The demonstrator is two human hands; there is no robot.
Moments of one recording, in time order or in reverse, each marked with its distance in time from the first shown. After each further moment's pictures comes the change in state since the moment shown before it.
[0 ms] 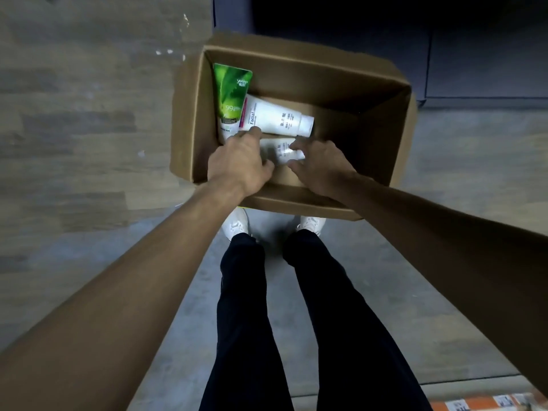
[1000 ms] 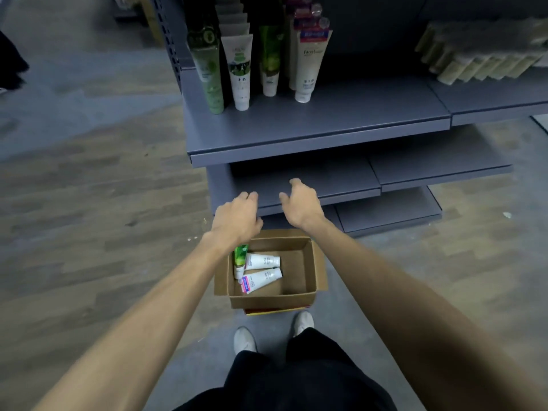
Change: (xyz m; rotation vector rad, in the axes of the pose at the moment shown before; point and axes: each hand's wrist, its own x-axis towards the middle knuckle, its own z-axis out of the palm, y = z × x) left_hand -0.214 0.133 -0.318 0.349 0.297 0.411; right_hand -0.242 -0.175 -0.326 0.400 0.538 0.204
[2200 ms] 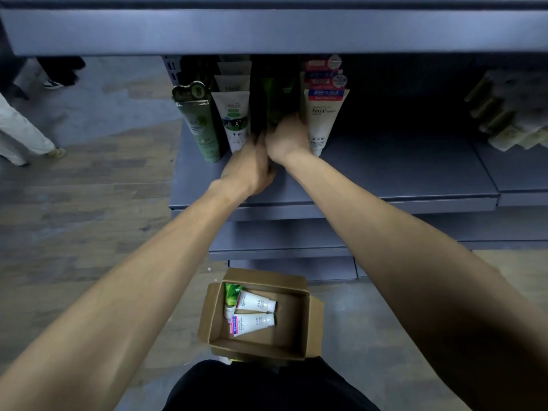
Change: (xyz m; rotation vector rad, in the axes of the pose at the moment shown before) left_hand 0.203 0.027 -0.117 -0.216 0.279 -0.111; right_hand 0.217 -0.123 -0.103 0.061 0.121 -0.137
